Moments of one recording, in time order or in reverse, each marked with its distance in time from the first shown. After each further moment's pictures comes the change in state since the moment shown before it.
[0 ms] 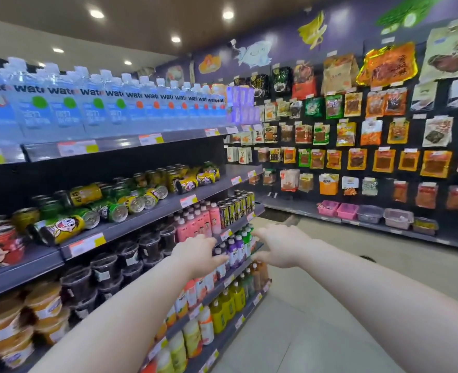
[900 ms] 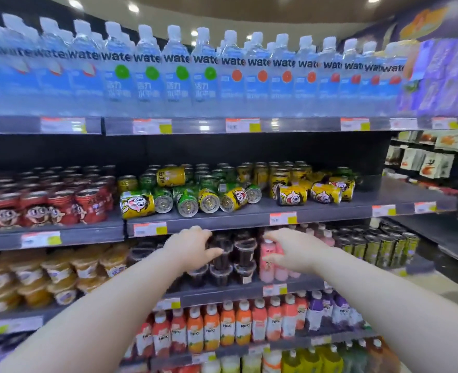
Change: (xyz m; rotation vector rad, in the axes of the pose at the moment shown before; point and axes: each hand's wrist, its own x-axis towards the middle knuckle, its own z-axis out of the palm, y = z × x) left_hand 0.167 -0.118 0.012 -0.016 0.030 -0.737; right_hand 0.353 0.017 0.033 0.151 -0.090 -0.690
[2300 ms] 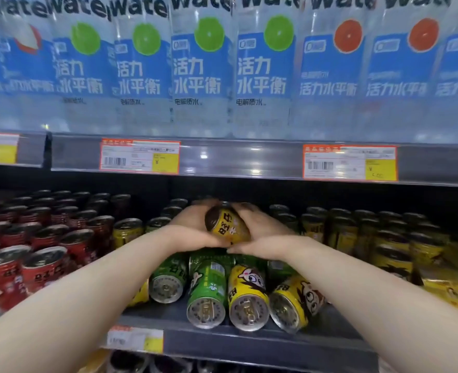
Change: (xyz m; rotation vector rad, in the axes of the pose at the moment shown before) left_hand 0.269 -0.129 -0.063 -0.406 0.289 -0.083; right_hand 0.380 -0.046 -0.041 0.202 0.157 -0.452
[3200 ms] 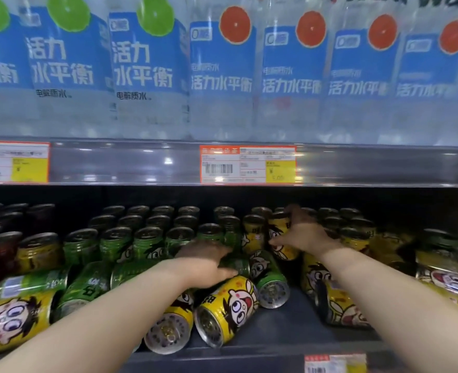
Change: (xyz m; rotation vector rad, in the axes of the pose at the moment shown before) left_hand 0.038 0.089 0.105 0.397 -0.341 0.153; right_hand -0.056 0.183 -0.042 0.139 0.240 0.607
